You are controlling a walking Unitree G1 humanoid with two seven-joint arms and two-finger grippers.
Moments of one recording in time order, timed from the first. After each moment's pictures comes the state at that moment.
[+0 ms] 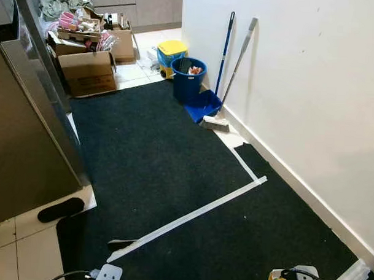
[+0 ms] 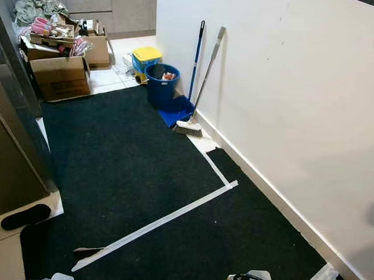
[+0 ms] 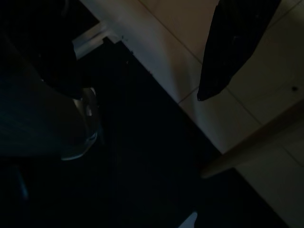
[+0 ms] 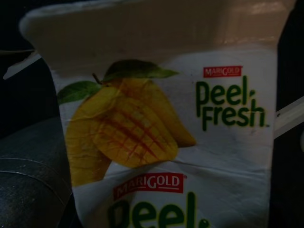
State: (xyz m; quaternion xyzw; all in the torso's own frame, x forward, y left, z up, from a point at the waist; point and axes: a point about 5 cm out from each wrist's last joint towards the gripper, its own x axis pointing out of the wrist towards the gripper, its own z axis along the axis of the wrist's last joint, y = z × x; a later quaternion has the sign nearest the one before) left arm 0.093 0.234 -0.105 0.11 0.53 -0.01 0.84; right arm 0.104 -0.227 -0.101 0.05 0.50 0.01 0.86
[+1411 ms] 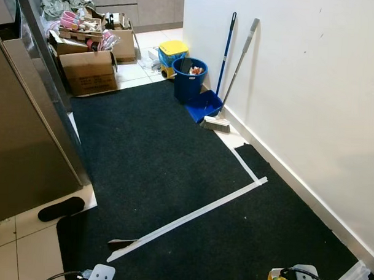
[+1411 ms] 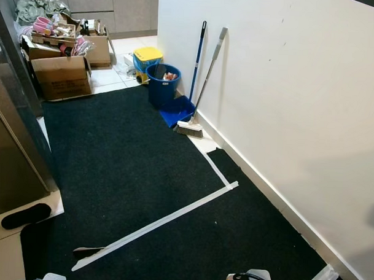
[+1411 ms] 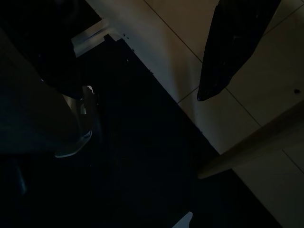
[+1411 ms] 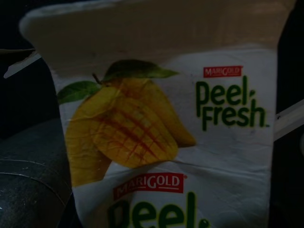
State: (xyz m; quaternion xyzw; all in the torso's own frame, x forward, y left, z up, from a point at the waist) left arm 0.096 0.246 -0.101 0.10 0.53 -0.01 0.84; right arm 0.105 -0.227 -0.101 0.05 0.50 0.01 0.86
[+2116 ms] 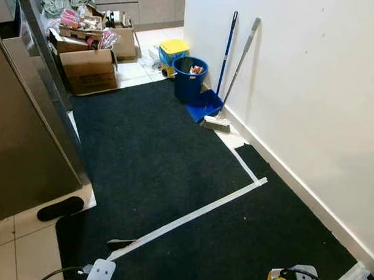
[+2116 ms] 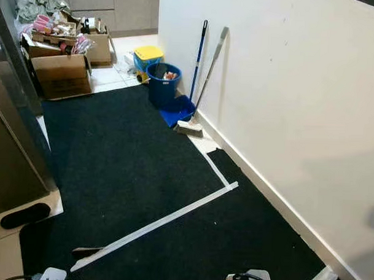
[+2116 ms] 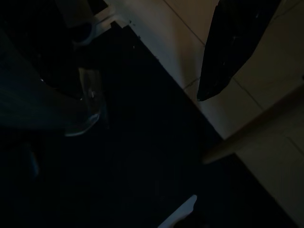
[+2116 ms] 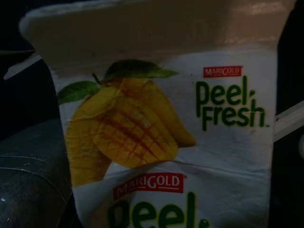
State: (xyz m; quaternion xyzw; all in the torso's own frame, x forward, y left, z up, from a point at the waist) left arm 0.106 0.244 -0.097 0.09 0.50 -0.02 0.86; right arm 0.104 -0.227 -0.101 0.06 0.50 0.01 0.86
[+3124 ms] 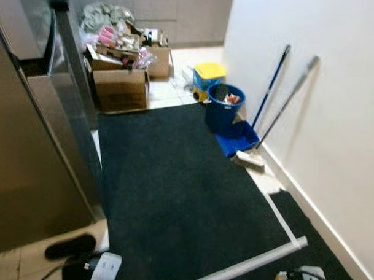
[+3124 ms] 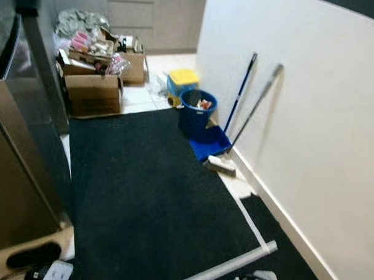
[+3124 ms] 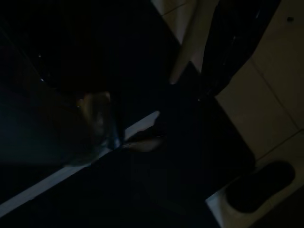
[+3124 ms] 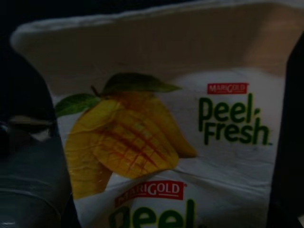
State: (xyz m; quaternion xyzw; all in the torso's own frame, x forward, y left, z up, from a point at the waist) left arm 0.110 0.239 -0.097 0.09 0.49 -0.03 0.87; right arm 0.108 -0.224 -0.100 0.06 0.49 0.01 0.87
